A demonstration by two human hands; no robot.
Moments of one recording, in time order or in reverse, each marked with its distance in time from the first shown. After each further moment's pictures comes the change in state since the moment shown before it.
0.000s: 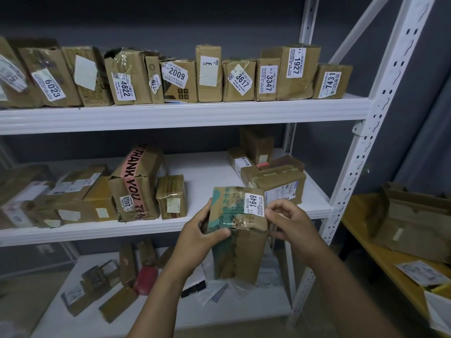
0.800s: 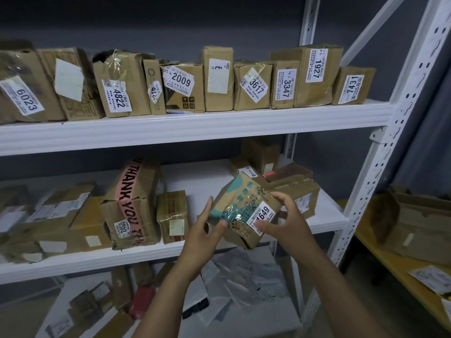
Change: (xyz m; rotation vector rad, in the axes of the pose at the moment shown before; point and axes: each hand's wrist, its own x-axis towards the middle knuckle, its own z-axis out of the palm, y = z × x) left_hand 0.084 -0.030 -0.032 -0.002 -0.039 0.032; right_hand 0.063 -0.002 0.044 -0.214 0.101 -0.177
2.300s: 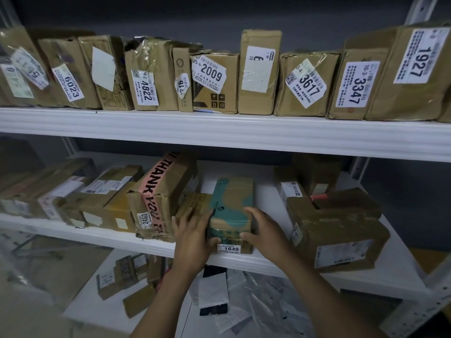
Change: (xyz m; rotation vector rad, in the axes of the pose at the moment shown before) left_hand 0.063 -0.071 -0.027 1.052 0.484 -0.035; right_hand 0.133 0.078 0.068 -0.461 -0.456 -0.191
